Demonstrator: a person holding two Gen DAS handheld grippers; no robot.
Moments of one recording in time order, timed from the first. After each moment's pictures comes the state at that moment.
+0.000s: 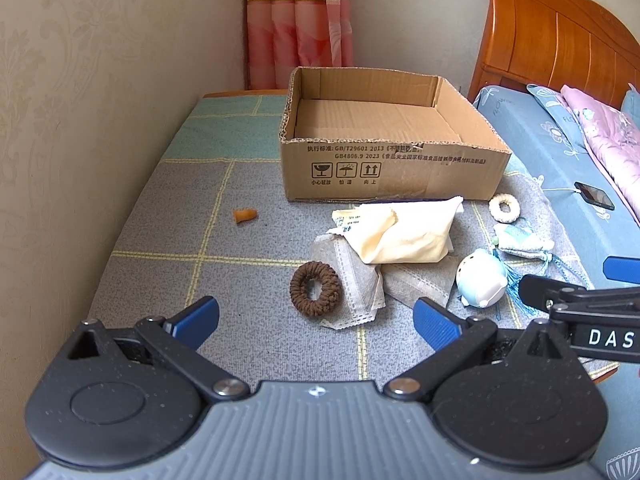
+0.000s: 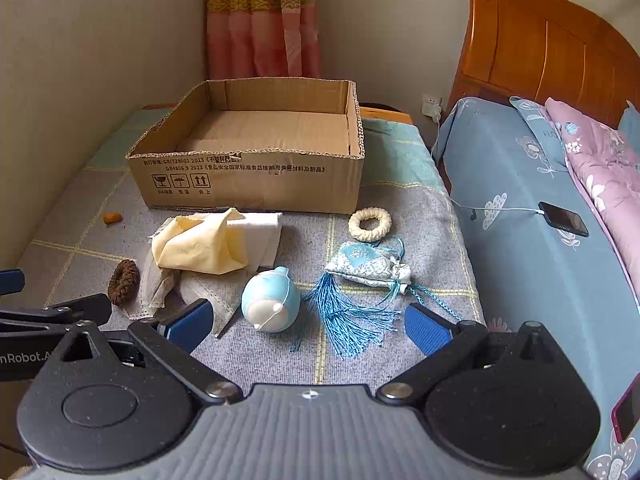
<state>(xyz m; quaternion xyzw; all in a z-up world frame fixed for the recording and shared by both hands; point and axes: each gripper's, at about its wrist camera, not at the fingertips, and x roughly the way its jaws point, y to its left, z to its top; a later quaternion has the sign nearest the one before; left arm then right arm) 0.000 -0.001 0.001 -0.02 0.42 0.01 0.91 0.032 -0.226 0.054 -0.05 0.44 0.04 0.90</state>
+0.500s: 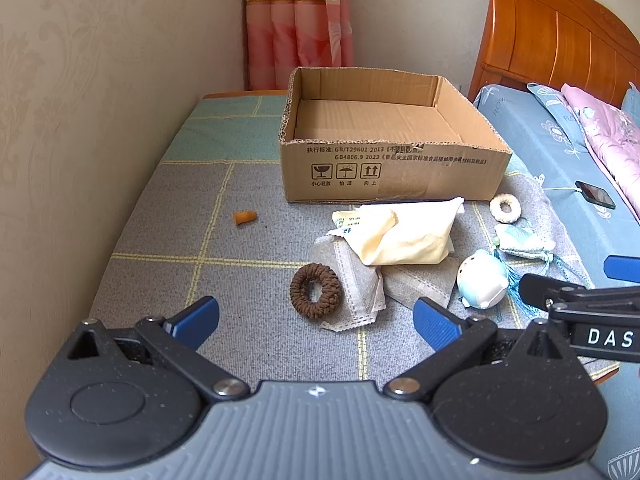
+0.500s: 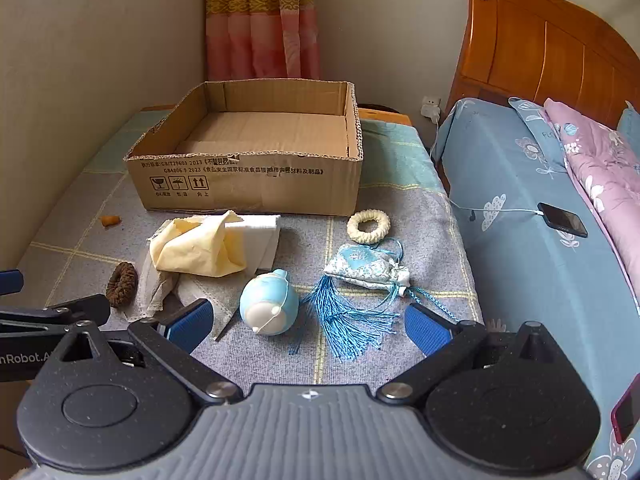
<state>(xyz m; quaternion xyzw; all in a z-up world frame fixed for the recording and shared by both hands) 0.001 -0.001 0.002 -0.02 0.42 0.01 0.91 0.034 -0.227 0.055 -0.05 0.44 0.04 0.90</state>
